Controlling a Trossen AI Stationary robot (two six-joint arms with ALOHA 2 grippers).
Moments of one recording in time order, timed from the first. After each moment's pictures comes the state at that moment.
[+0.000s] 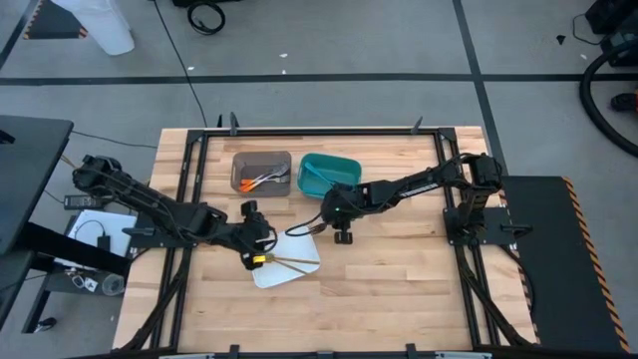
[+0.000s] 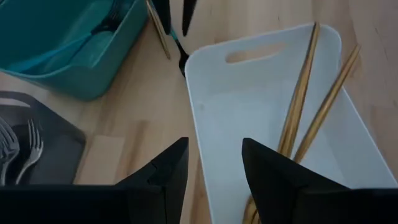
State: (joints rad) left arm -0.38 1.19 0.71 -0.36 -0.44 -0.33; right arm -0.02 1.83 1.11 -0.28 0.05 -0.06
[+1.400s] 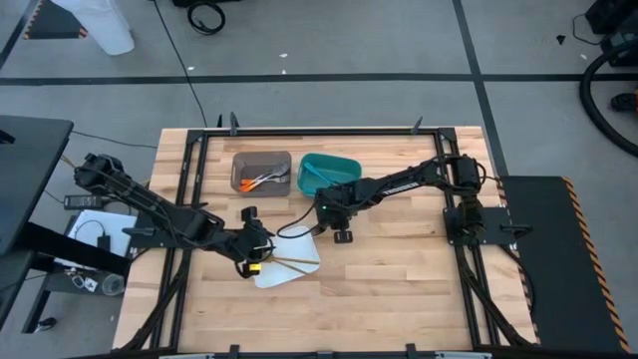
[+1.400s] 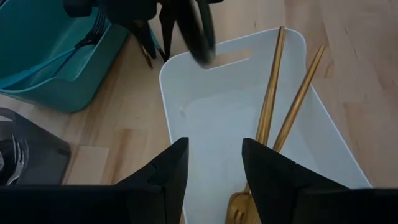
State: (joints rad) left arm -0.46 1.20 0.70 -0.32 -0.48 -0.33; right arm -0.06 2.00 1.27 -0.49 -0.02 -0.18
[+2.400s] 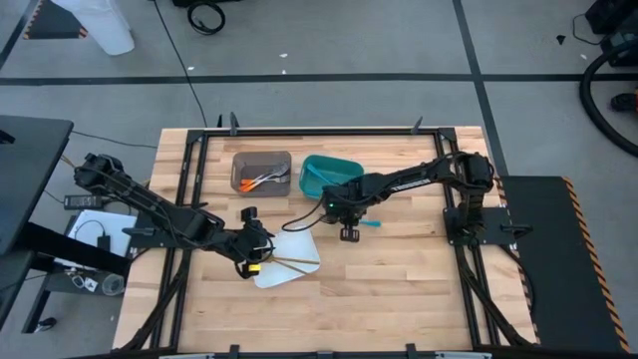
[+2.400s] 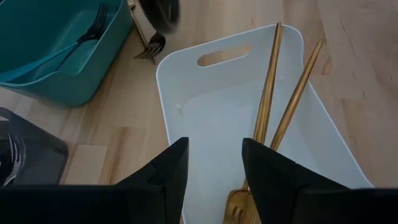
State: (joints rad) left arm -0.46 1.20 0.70 -0.33 -0.47 -0.33; right arm -0.06 1.90 1.26 -0.69 -0.05 0.08
